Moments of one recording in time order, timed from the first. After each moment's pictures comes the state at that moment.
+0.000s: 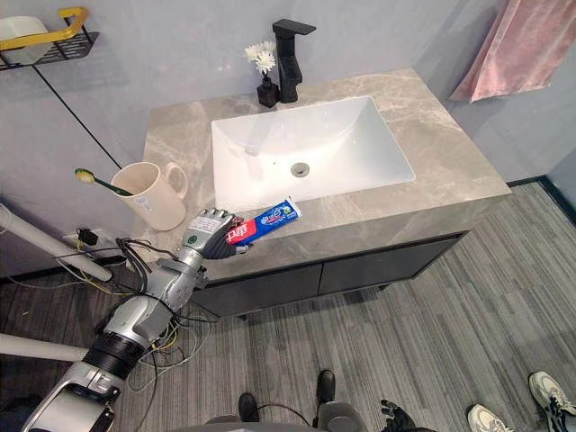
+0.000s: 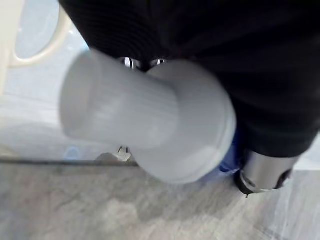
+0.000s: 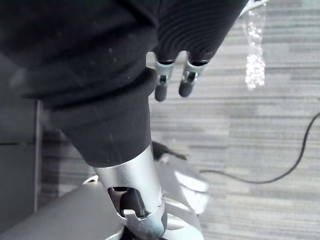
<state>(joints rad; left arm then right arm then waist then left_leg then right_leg) -0.29 0.40 -0.30 0.20 0.91 -0.16 0.21 0.15 -0.26 0.05 1.07 -0.07 -0.10 0.11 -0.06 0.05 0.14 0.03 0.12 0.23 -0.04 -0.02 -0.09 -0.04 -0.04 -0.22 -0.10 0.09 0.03</state>
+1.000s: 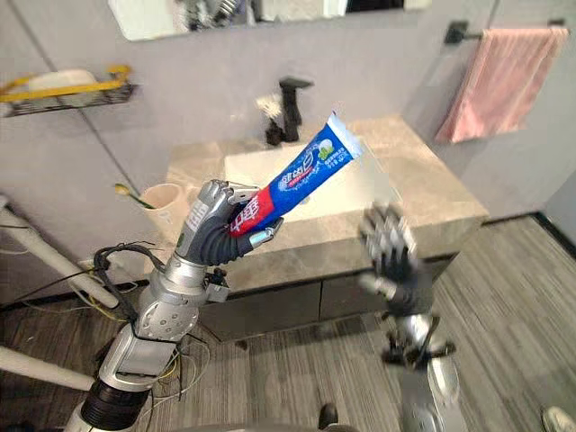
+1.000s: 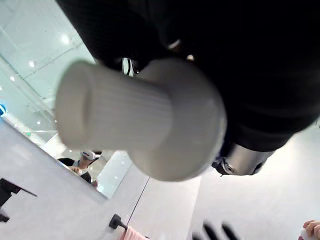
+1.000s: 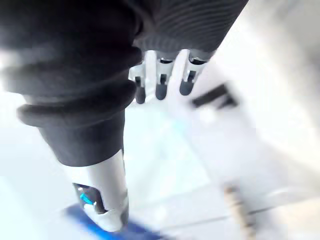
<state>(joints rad) -0.12 0.26 -0.30 -0.45 0.64 -0.27 0.15 0.23 -0.16 -0.03 -0.48 0.76 -0.25 0.32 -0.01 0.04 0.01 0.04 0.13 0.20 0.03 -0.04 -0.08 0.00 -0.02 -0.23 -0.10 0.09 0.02</state>
